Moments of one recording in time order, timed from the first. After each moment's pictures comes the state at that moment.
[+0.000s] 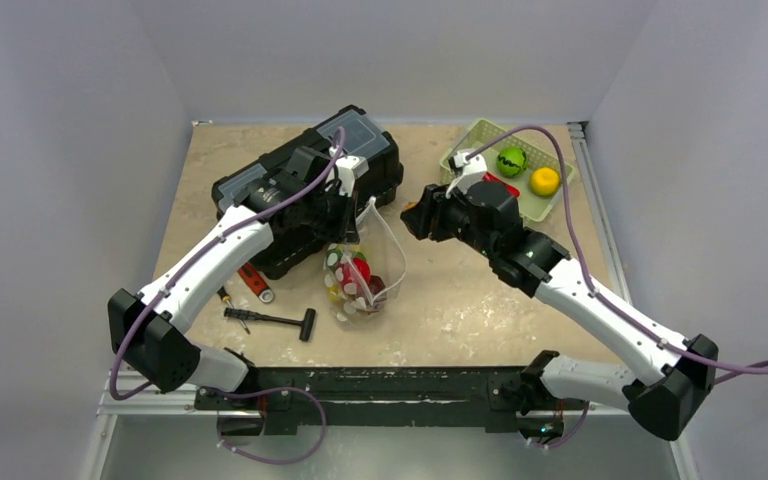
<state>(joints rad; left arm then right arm) -0.56 1.41 1.36 -0.82 0.29 -0.25 0.68 1.12 1.01 -0.26 0.08 0.43</state>
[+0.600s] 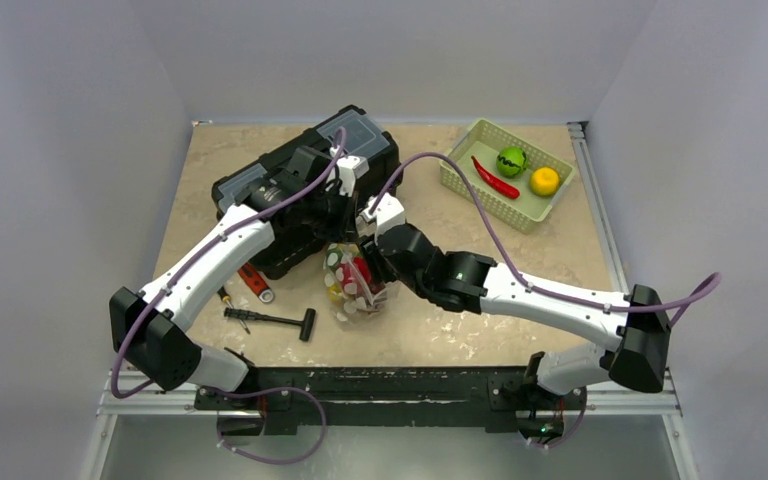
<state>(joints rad) -0.56 1.42 1.36 -0.83 0.28 -0.25 1.11 1.36 1.13 -0.32 0.45 0.26</state>
